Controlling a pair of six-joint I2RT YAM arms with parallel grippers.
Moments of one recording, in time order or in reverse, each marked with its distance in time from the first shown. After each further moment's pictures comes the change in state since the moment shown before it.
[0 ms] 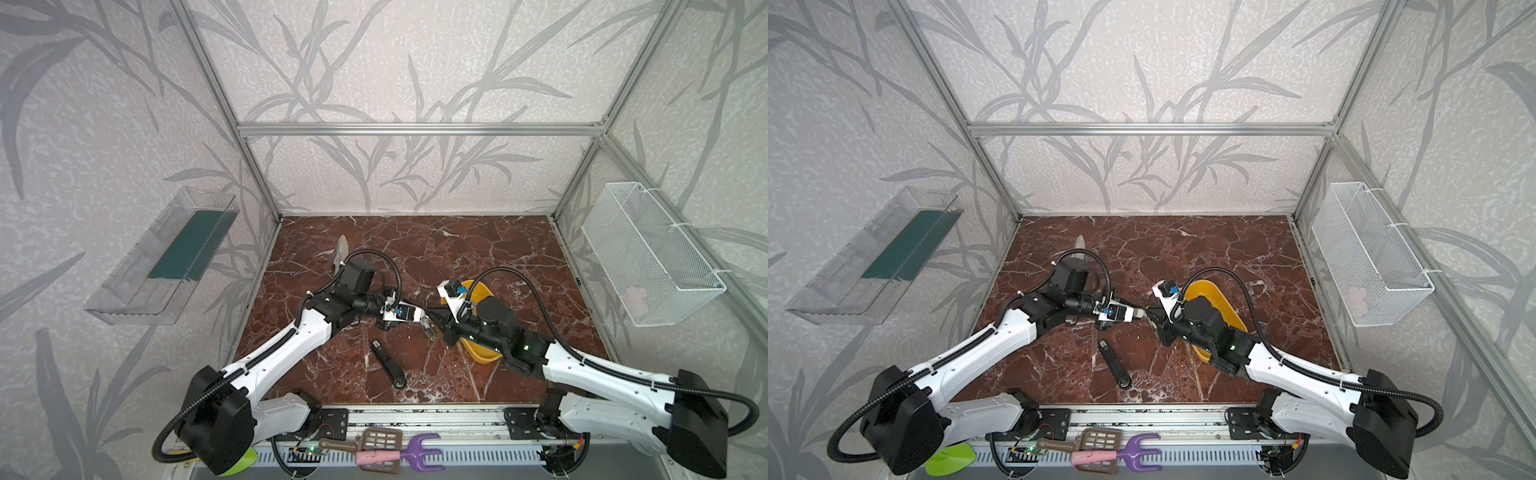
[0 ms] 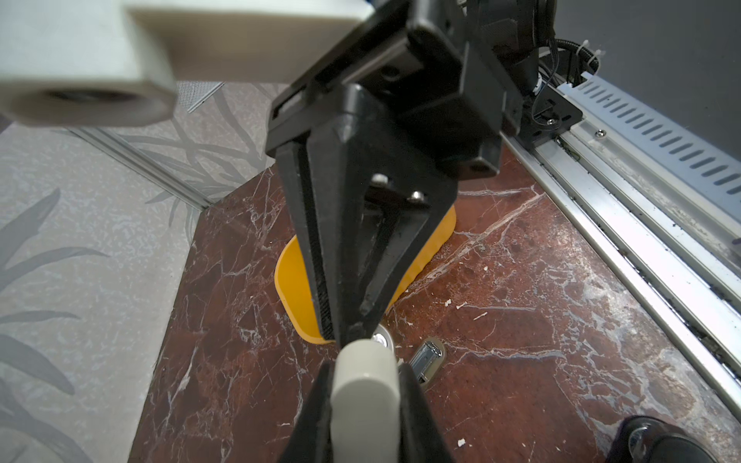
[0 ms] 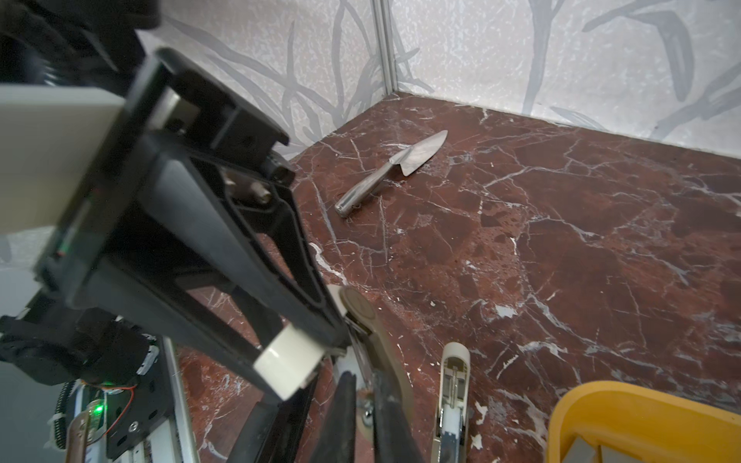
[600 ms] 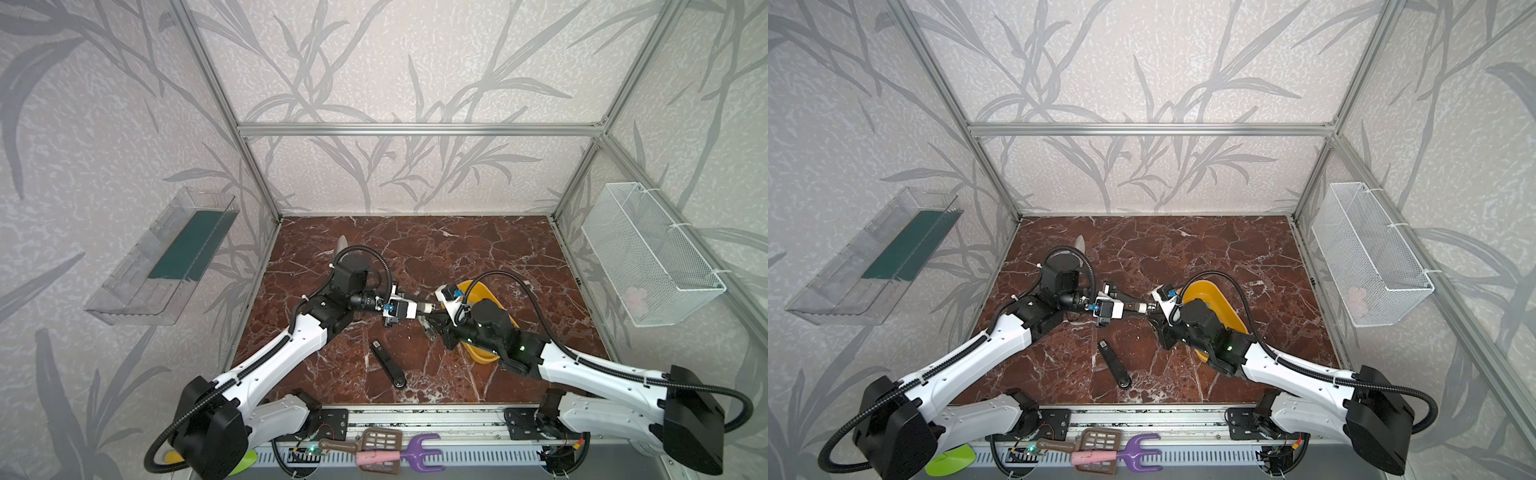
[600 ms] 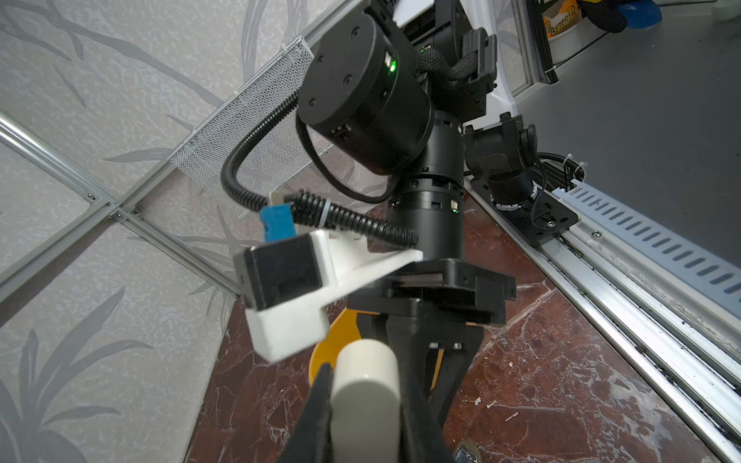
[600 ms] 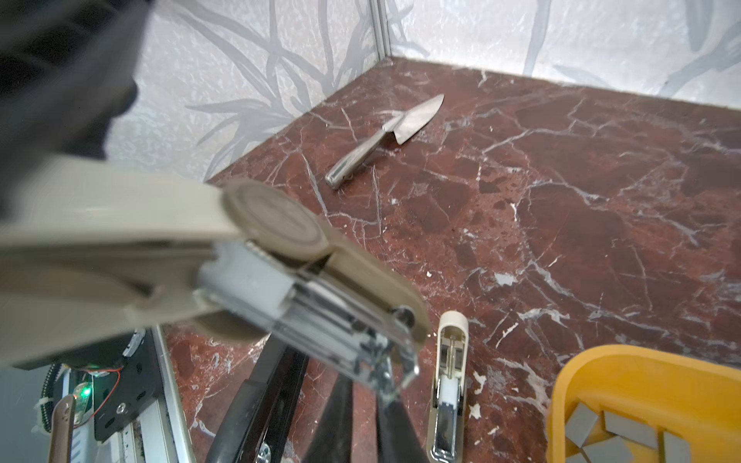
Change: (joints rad) left arm 0.014 -0.038 -0.009 0.255 0.185 -0.169; right arm 0.002 -0.026 -0.041 -0.009 0.010 0.010
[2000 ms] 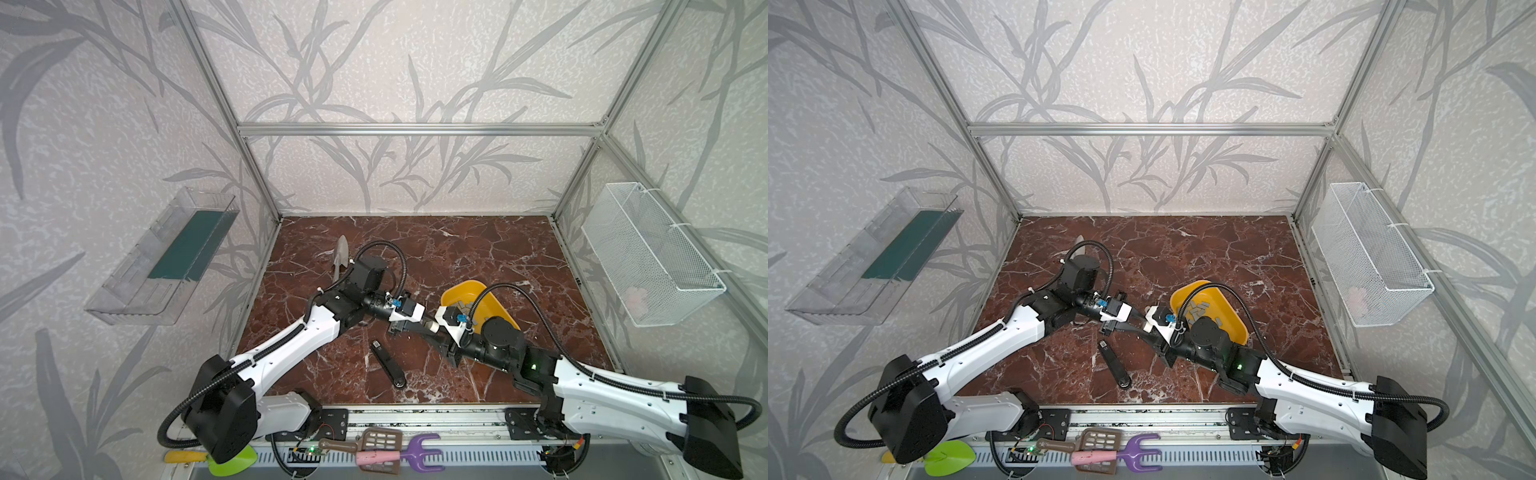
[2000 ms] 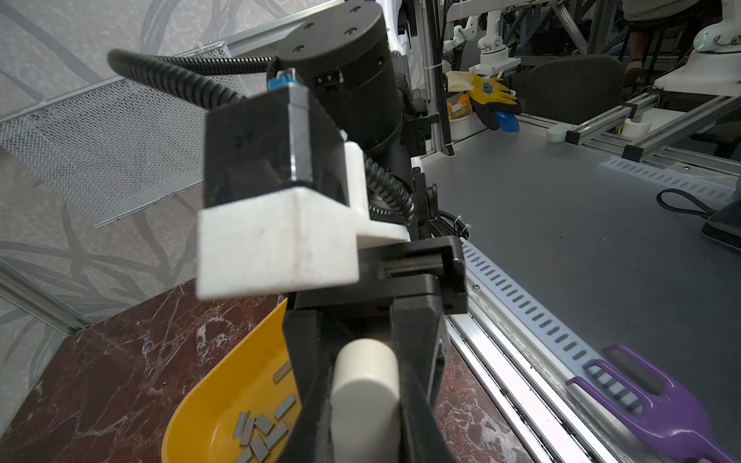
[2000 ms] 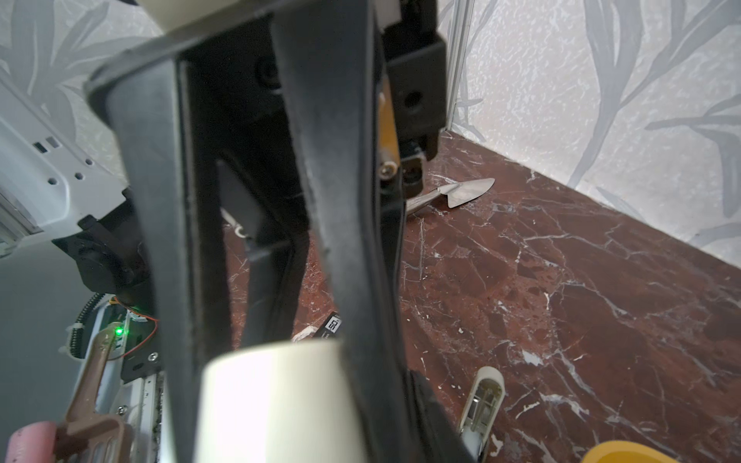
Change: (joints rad) left arm -0.089 0.104 0.064 -0.170 0.184 -0.077; right arm 0.127 -0.106 -0.082 0.115 -0.018 -0.209
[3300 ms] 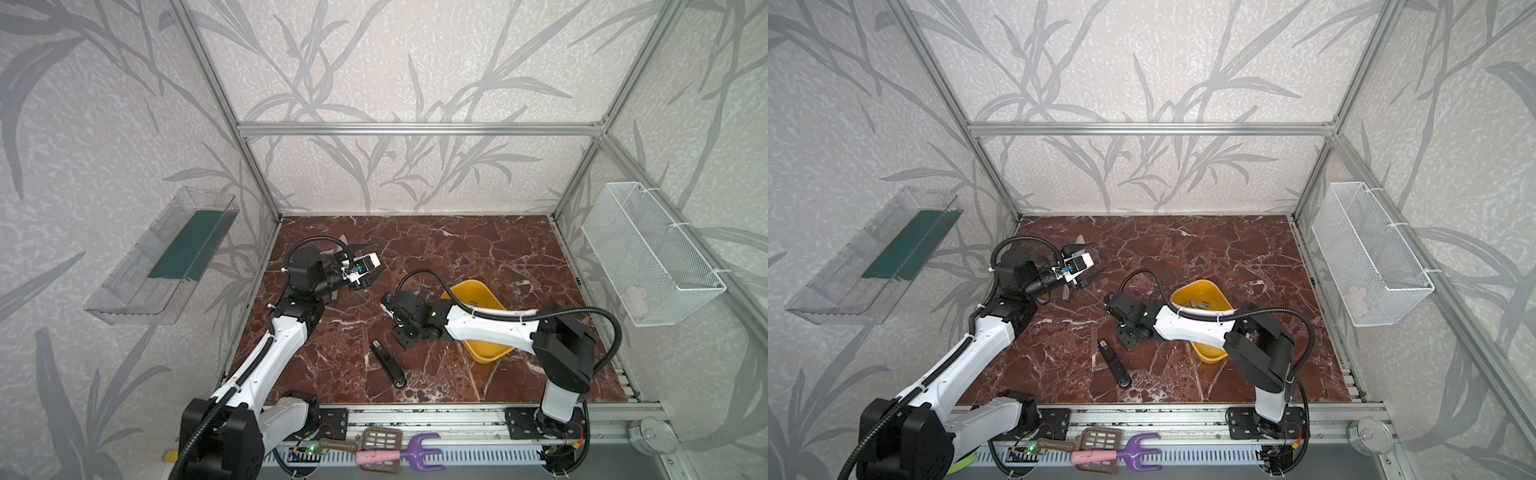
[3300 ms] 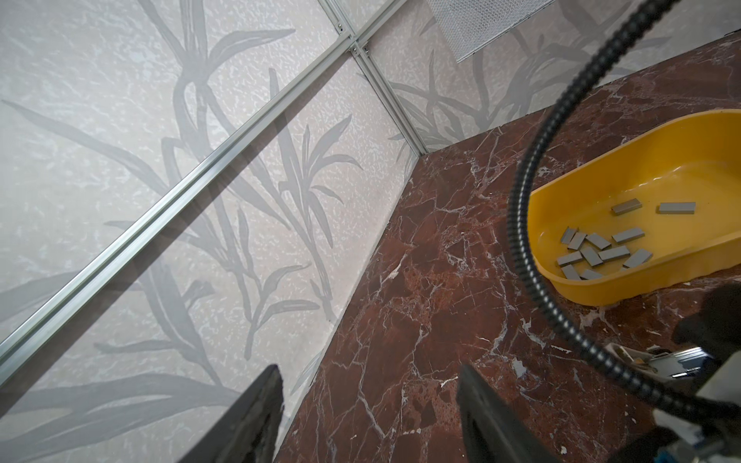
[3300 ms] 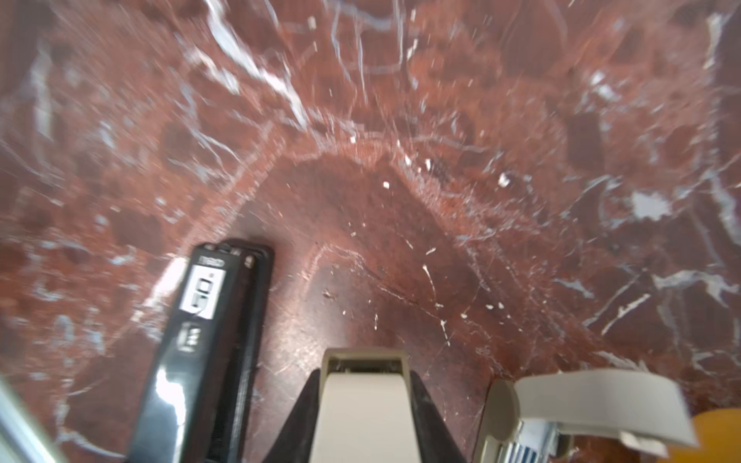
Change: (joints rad) left arm 0.452 -0.166 -0.152 0.416 -0.478 -0.039; right arm 0.003 0.899 0.780 -0.768 0.123 0.180
